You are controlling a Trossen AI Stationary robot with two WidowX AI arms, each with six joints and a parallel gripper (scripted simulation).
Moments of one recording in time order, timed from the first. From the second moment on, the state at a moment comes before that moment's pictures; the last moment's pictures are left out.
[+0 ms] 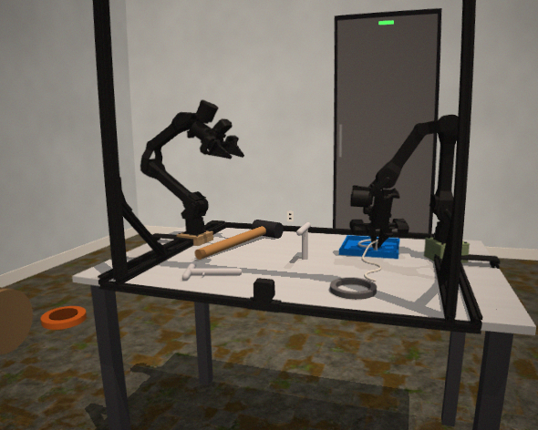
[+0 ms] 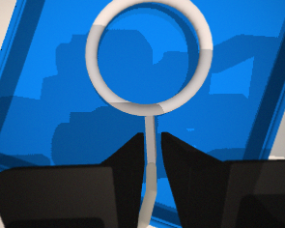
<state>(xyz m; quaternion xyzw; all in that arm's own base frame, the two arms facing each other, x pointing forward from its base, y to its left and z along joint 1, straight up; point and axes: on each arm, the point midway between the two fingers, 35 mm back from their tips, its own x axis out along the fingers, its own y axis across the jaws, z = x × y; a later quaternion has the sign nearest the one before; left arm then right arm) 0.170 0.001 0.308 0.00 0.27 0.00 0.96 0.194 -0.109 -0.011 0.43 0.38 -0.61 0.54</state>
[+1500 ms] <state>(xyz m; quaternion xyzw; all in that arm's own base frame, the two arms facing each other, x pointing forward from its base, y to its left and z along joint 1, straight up) 0.170 0.001 0.308 0.00 0.27 0.00 0.96 0.192 -0.109 0.107 0.43 0.39 -0.61 0.54</state>
